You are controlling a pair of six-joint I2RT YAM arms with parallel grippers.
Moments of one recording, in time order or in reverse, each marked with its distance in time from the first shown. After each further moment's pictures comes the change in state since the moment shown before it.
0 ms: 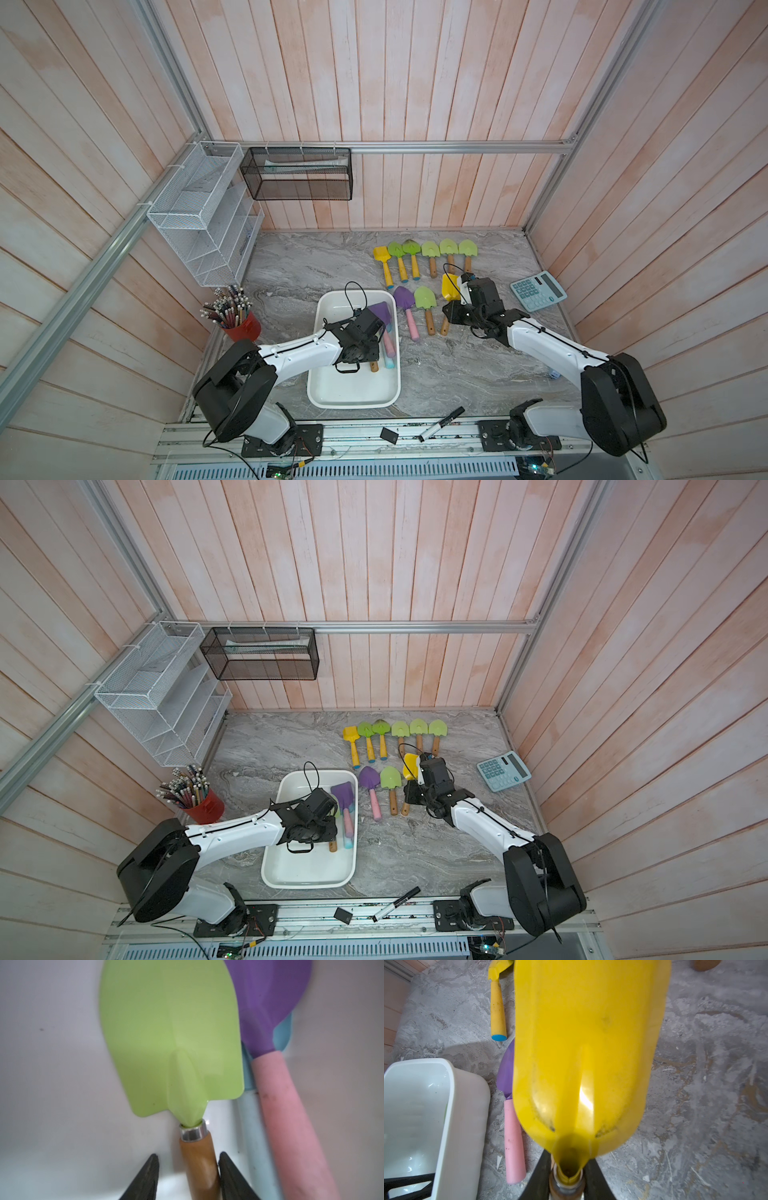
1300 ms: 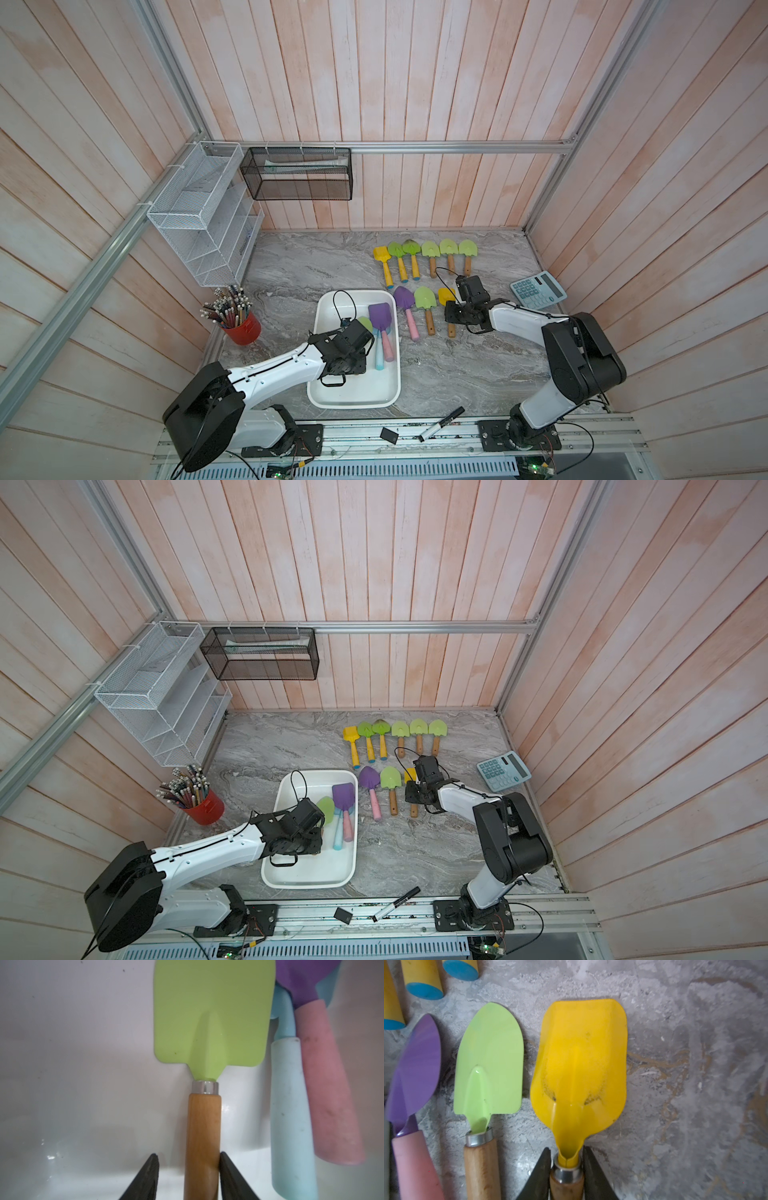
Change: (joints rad) left arm -0.023 -0.188 -0.110 -0.109 -0.032 -0.009; right arm -0.027 0.284 0.095 -0.002 0.095 -0.049
